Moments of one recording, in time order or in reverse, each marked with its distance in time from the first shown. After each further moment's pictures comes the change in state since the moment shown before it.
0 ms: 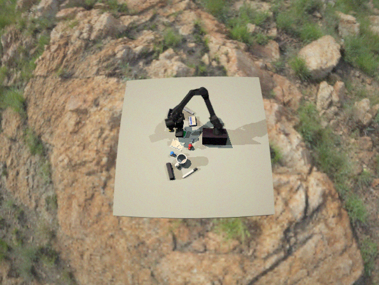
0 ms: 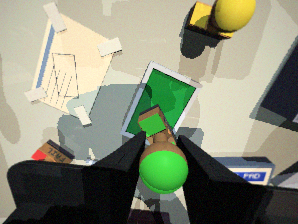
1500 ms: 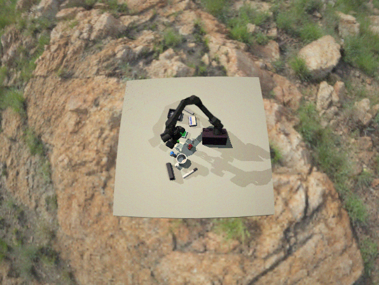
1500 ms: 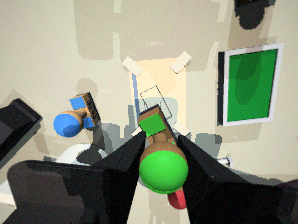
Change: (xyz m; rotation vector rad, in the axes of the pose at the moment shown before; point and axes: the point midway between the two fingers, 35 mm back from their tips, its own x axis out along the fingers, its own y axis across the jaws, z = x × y) arm -0.022 0.104 0.028 0.564 0.003 0.007
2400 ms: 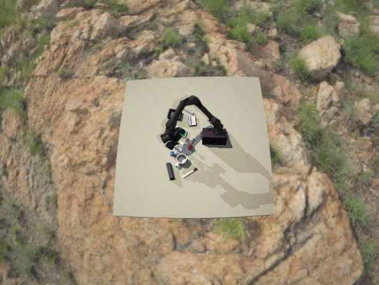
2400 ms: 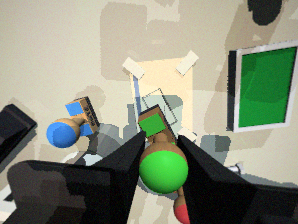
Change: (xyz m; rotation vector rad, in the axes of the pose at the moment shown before) arm 0.017 0.004 0.000 0.013 0.002 0.007
